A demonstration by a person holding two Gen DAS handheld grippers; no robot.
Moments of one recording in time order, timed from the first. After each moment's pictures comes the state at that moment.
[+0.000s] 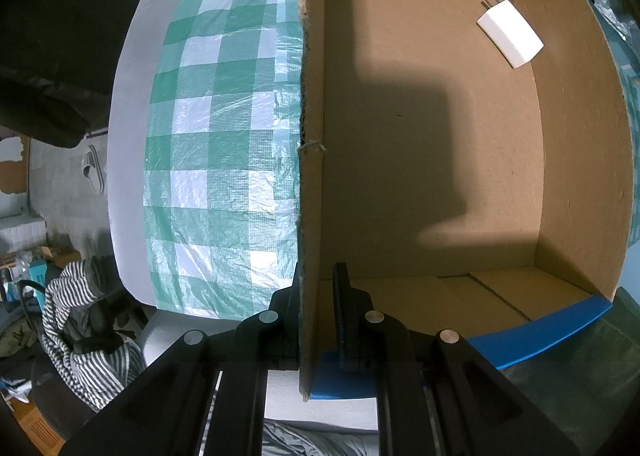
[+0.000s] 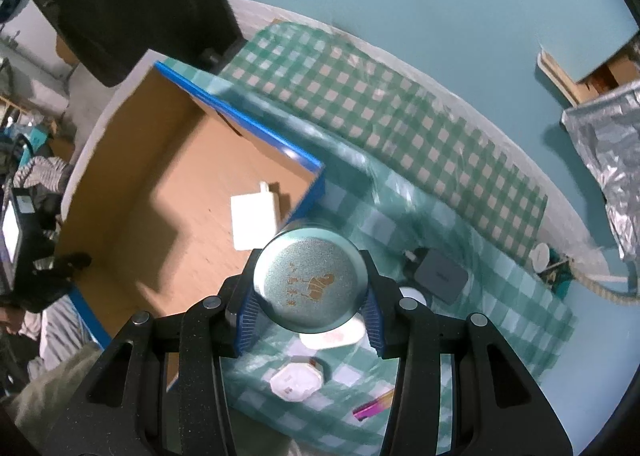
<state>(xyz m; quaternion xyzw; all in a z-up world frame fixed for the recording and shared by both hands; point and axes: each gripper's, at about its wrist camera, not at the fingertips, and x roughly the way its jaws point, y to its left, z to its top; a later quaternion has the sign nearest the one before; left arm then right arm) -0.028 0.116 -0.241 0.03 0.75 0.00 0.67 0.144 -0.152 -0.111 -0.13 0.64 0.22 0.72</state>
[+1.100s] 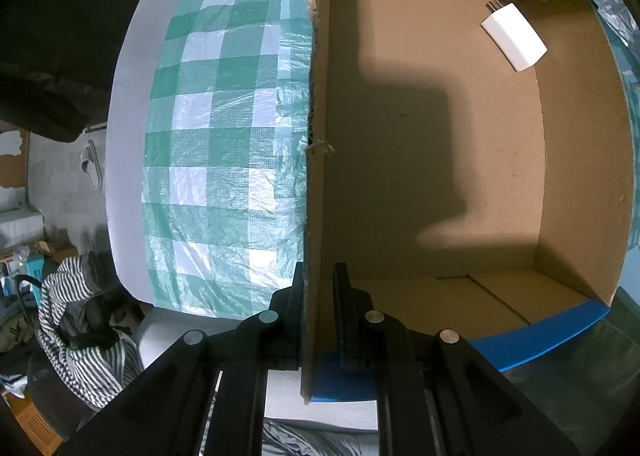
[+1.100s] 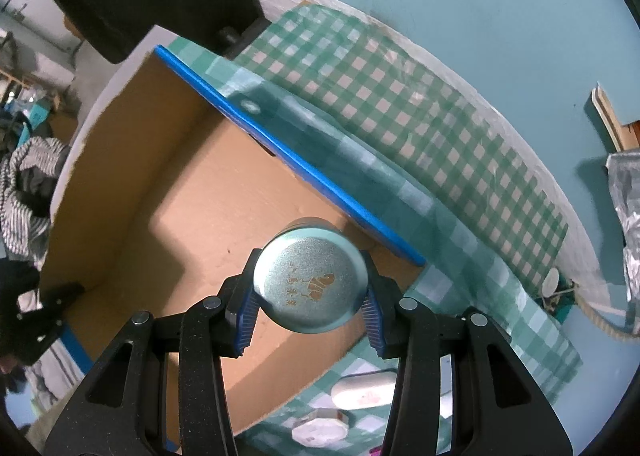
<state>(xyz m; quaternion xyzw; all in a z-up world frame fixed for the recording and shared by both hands) -0.028 0.120 -0.243 0.02 0.75 0.00 0.66 0.173 -0.079 -0.171 -0.16 0.66 0.24 0.69</state>
